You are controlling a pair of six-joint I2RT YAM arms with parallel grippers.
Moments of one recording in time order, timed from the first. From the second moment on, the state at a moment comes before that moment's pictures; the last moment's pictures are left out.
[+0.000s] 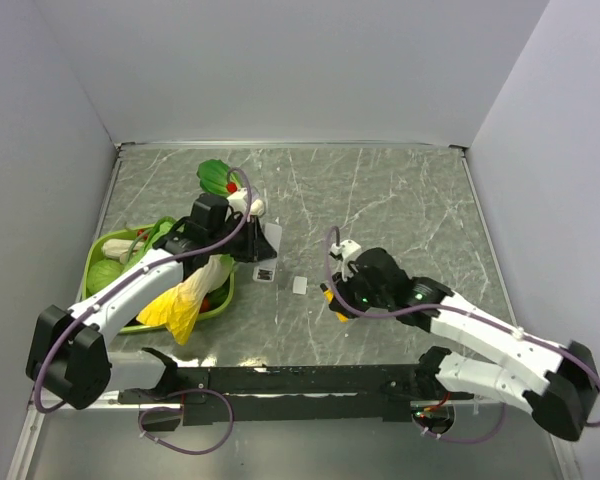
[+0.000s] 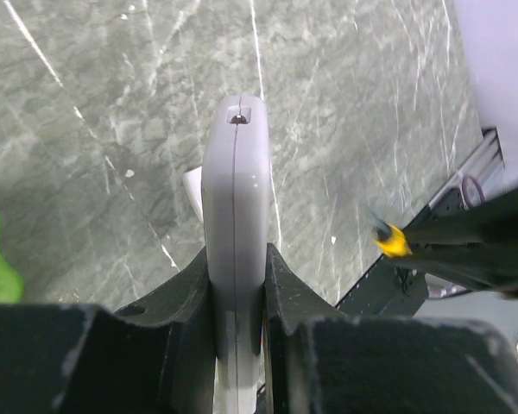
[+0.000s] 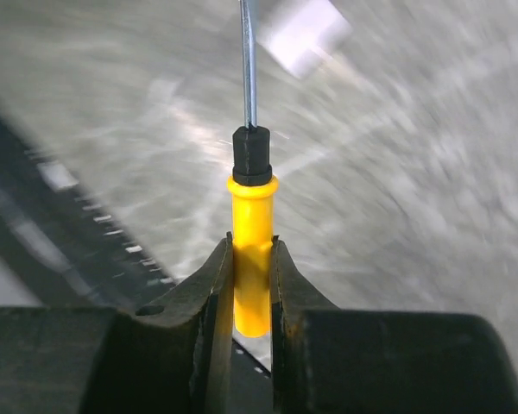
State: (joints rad) left arm -0.50 1.26 0.90 -0.26 0.42 -0.46; right arm 0.83 1.00 0.68 -0.49 -0.07 0.27
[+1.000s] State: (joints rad) left arm -0.49 1.38 1.05 -0.38 0.45 -0.72; right arm 1.00 0.82 0.52 -0.09 0.48 -0.80
